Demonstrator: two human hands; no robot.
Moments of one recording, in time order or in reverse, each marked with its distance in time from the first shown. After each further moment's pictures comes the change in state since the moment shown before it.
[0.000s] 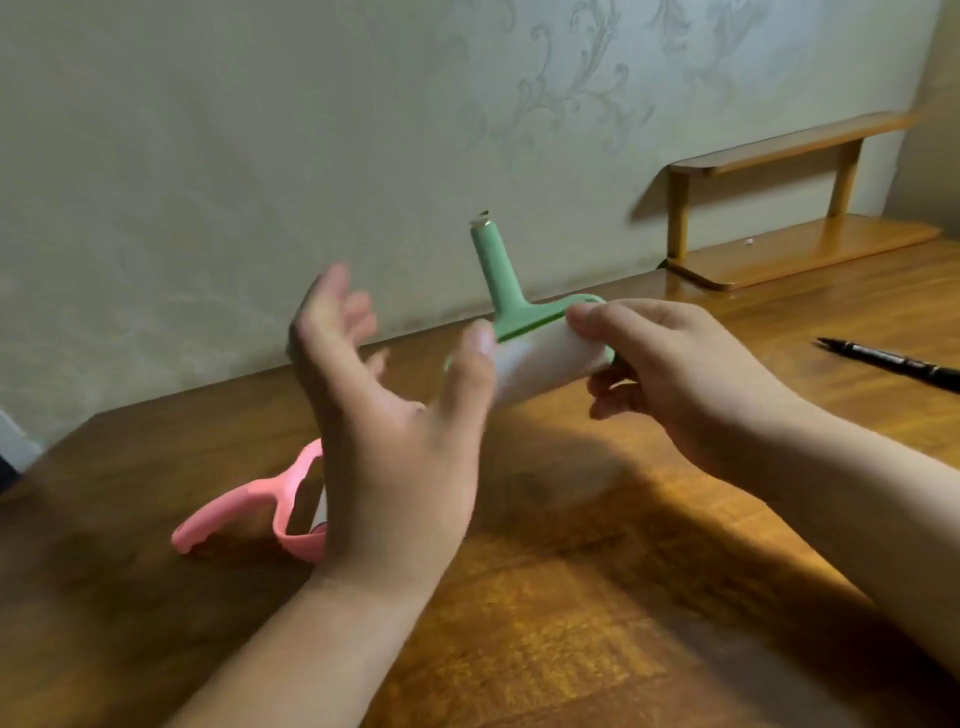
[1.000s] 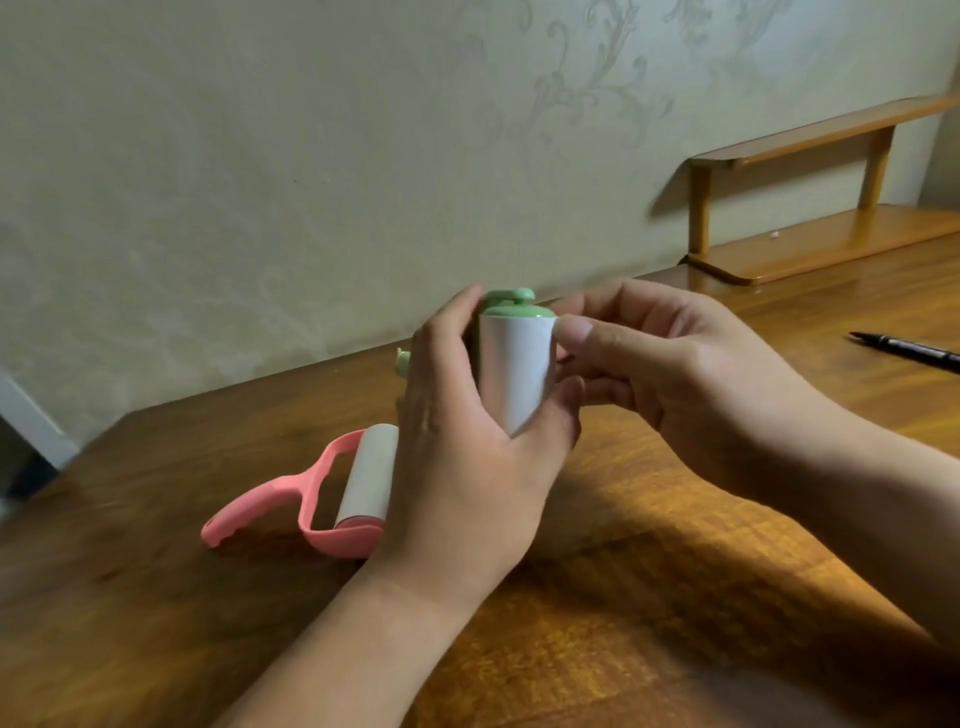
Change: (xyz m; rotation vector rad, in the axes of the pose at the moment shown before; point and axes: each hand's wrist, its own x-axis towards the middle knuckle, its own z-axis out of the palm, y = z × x) left_hand -0.012 0.008 0.003 0.155 -0.244 0.055; right_hand -0.012 -0.007 0.016 0.186 -0.204 -0.157
